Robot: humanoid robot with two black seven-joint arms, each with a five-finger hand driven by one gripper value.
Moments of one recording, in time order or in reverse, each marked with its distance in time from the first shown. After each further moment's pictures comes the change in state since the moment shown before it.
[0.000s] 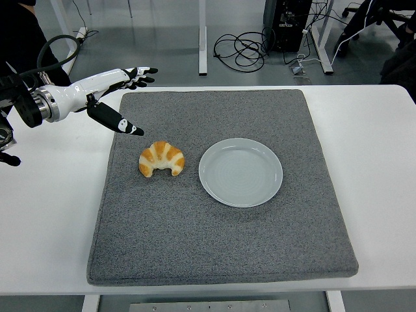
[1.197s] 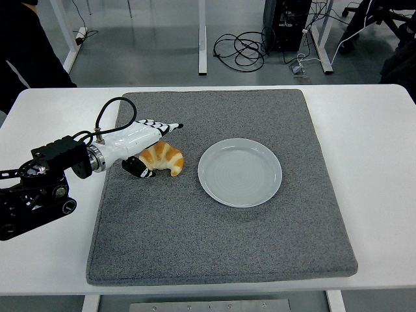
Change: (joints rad) left arm 0.052 -0.228 0.290 0.147 0.501 0.370 0.003; right arm 0.000 0.000 0.000 -0.001 0.000 0.000 0.000
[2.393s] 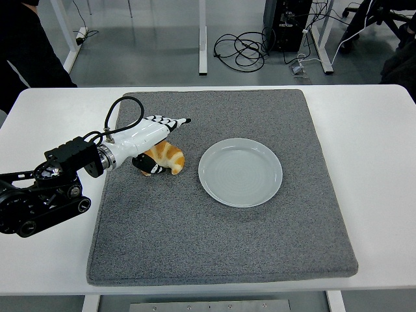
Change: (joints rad) left arm 0.012 -0.075 0.001 0.093 -0.013 0.066 -0.045; right arm 0.000 0.000 0.000 0.000 0.000 0.000 0.000
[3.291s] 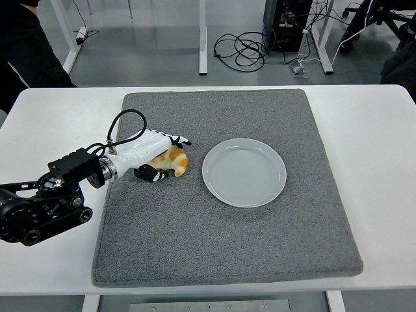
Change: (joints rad) left arm 0.034 -0.020 0.023 0.029 0.001 0.032 -0.045; right arm 0.000 0.000 0.000 0.000 0.000 0.000 0.000
